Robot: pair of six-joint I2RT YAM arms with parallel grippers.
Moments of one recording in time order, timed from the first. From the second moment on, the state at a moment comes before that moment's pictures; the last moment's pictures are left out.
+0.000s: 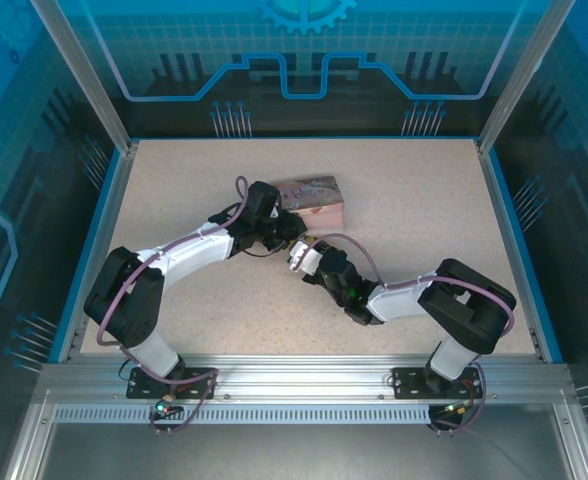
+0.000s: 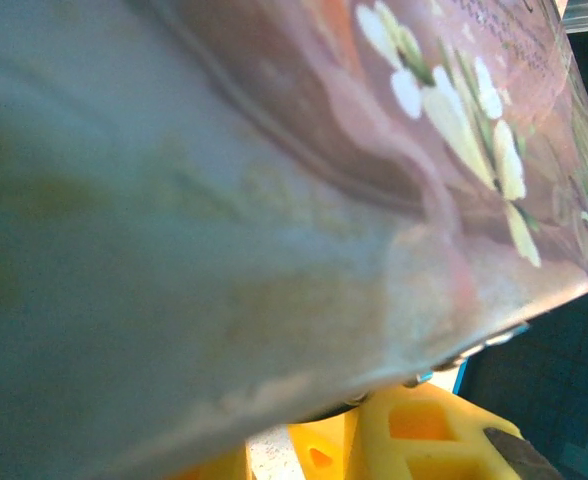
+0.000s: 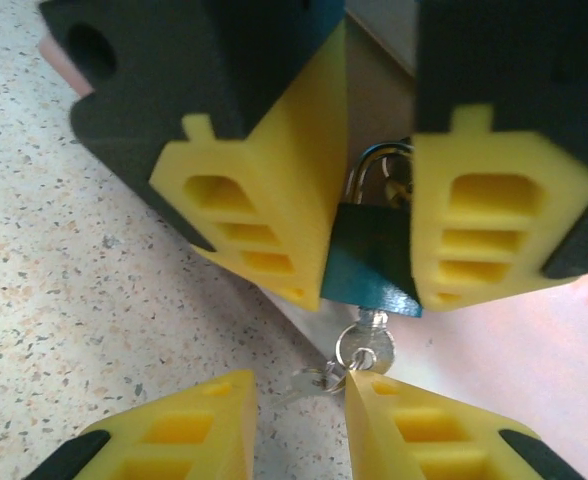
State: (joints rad) left arm -0.54 1.64 1.09 -0.22 0.32 -1.16; right arm 0.90 1.65 0.56 0.74 0.44 -0.53
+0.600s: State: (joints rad) left arm -0.54 1.64 1.09 -0.21 0.32 -1.16; right arm 0.87 1.65 0.59 0.74 0.44 -0.53
